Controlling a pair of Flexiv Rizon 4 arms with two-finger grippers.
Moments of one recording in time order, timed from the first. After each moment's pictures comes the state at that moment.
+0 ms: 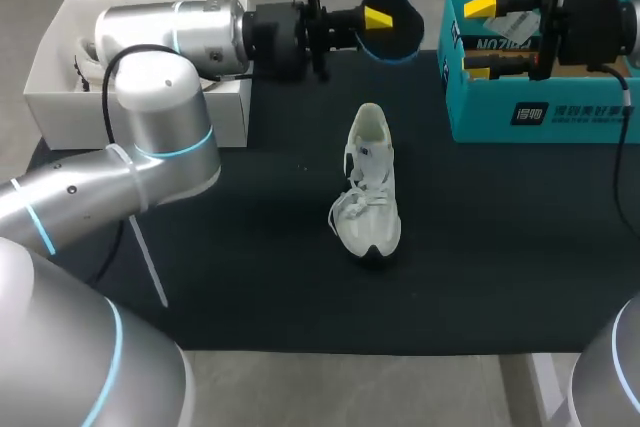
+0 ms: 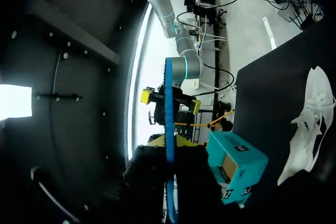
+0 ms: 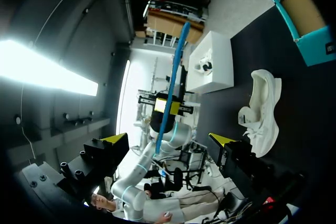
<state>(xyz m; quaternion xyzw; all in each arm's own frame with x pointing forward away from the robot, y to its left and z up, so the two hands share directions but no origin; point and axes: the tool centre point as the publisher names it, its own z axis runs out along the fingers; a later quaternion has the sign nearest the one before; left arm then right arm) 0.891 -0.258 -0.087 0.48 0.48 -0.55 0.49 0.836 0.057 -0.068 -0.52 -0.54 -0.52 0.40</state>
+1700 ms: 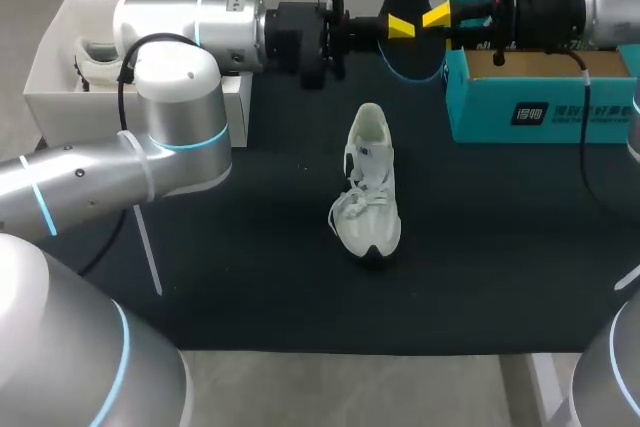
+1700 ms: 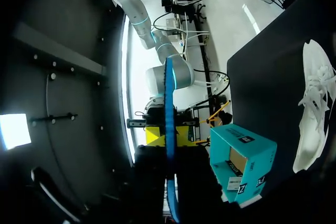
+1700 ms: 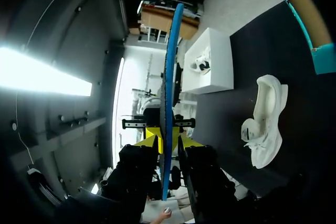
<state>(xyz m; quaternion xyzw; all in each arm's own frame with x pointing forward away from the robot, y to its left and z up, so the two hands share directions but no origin) 0.889 -0.286 -0.085 0.53 0.45 -0.50 0.52 0.877 0.100 -0.081 -0.53 -0.56 -0.49 0.40</state>
